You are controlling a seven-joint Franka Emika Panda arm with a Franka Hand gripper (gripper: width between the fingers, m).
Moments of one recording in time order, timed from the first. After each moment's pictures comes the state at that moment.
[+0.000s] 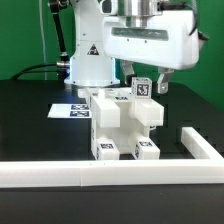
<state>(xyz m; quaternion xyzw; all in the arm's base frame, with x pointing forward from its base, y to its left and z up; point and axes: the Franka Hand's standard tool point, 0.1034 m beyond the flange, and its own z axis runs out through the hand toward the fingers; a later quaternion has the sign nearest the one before) 0.543 0.060 0.115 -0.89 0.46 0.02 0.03</state>
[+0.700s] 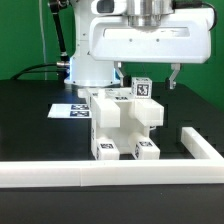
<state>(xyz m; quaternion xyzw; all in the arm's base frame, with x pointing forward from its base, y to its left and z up) 0.542 0.062 0.115 -0.97 0.22 0.01 0.03</state>
